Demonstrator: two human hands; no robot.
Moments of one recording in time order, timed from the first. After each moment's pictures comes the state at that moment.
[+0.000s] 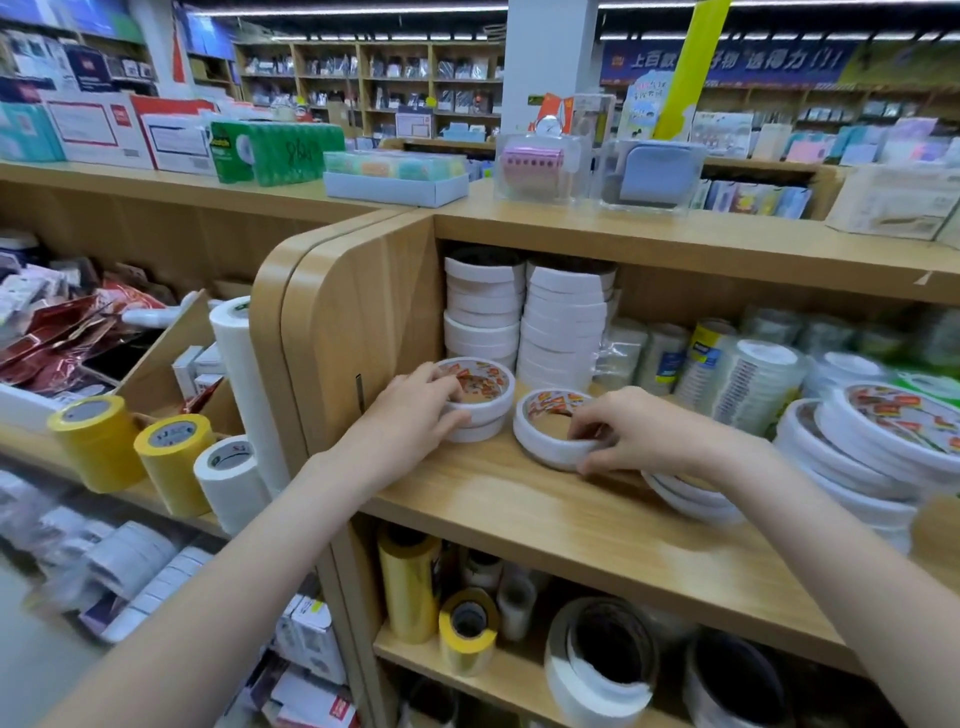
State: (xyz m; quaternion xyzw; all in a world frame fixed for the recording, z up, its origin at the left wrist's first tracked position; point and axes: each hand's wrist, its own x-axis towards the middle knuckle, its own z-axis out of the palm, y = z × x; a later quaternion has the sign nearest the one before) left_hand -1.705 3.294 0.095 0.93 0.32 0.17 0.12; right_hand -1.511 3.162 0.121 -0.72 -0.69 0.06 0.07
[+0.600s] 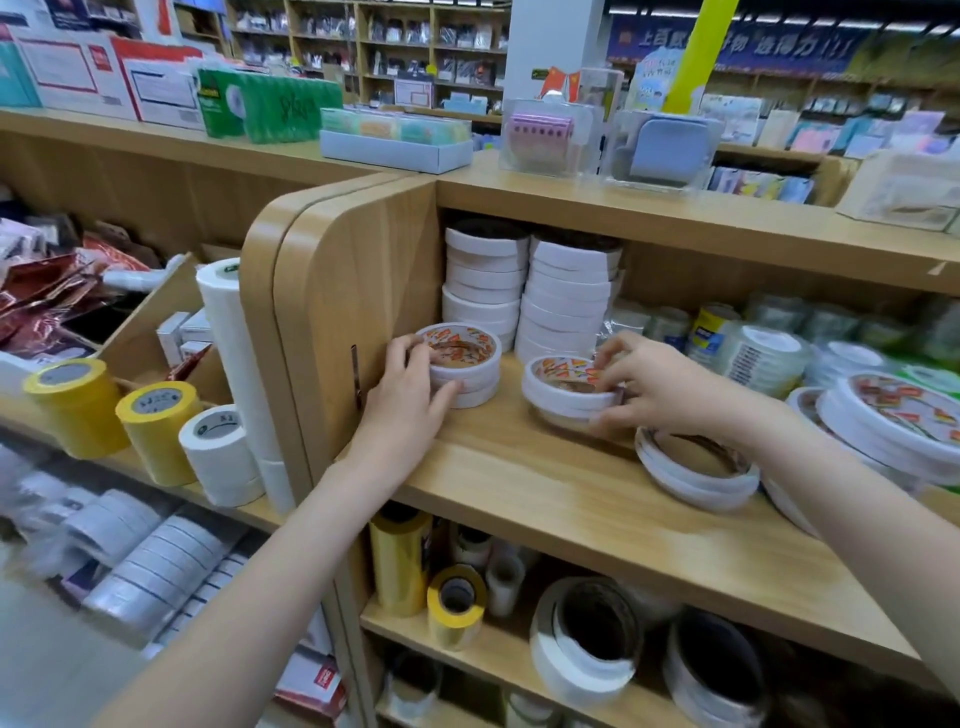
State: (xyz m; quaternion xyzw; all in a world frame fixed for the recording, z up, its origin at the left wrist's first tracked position) left_hand -1.696 3.292 0.062 0.84 0.38 0.35 0.17; right_hand -1.487 3.165 0.128 -0.73 -0.68 0.01 0.08
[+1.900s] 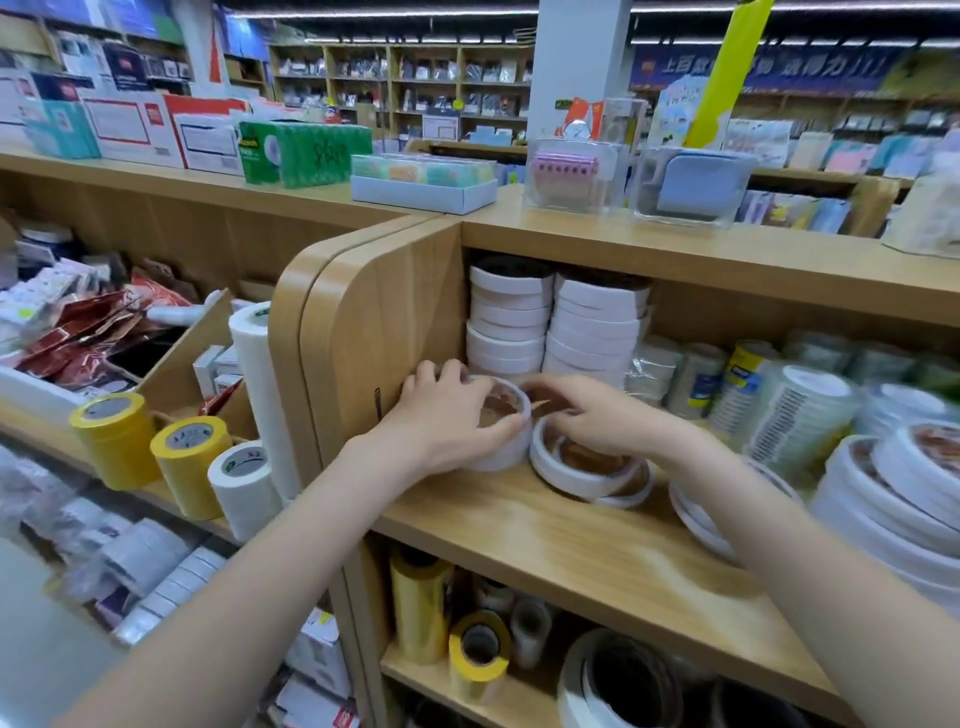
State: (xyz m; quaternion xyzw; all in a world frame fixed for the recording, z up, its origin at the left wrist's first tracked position) left_hand -1.689 3.299 0.111 0.93 0.35 0.08 0.05; right_hand -1.522 3.226 0.117 -0.69 -0.68 0.15 0.18
